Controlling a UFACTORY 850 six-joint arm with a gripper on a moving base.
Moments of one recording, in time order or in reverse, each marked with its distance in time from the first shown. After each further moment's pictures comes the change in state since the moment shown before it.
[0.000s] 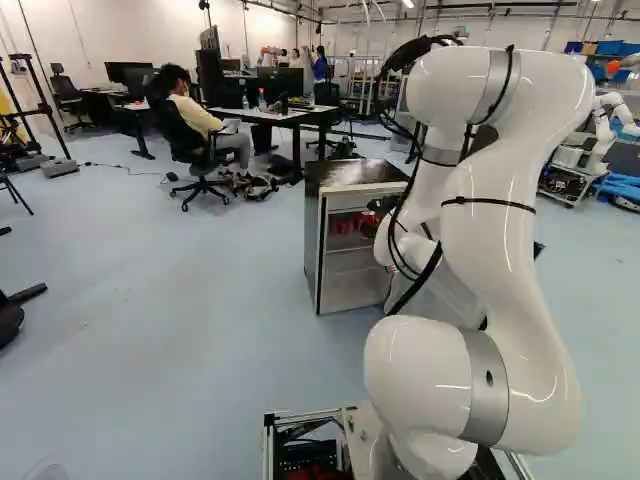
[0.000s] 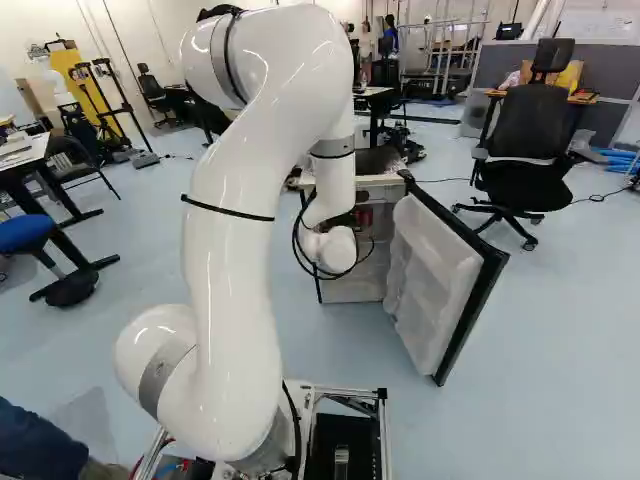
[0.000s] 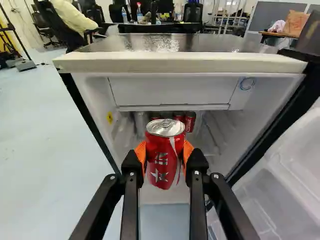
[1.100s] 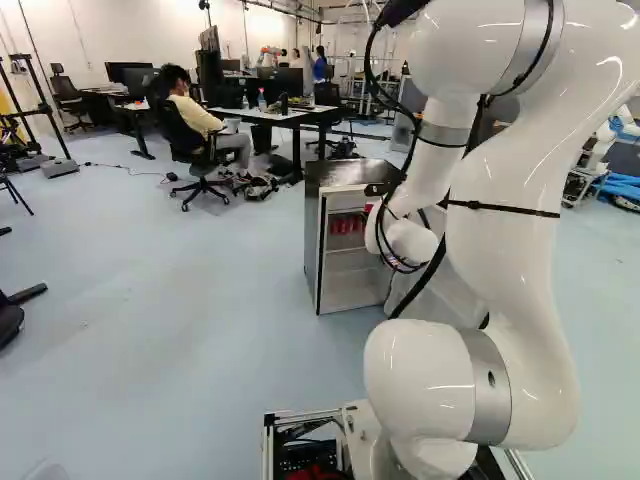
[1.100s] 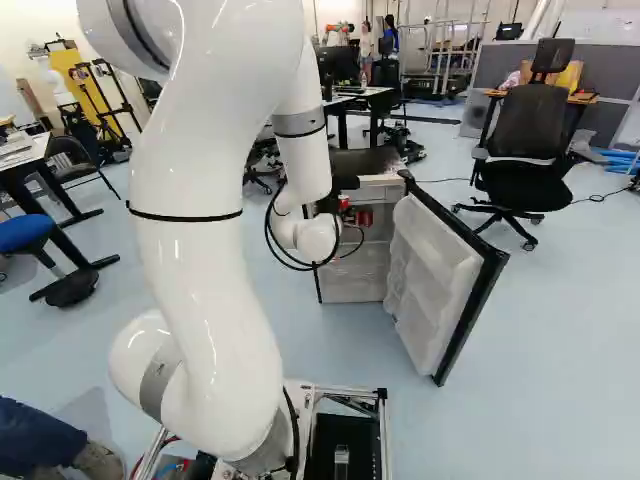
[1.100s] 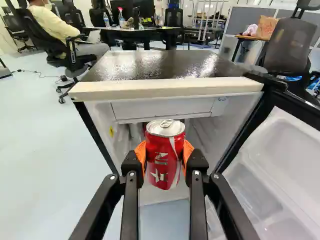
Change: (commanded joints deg) arm 5.5 12.6 7.4 11.6 -5.5 0.0
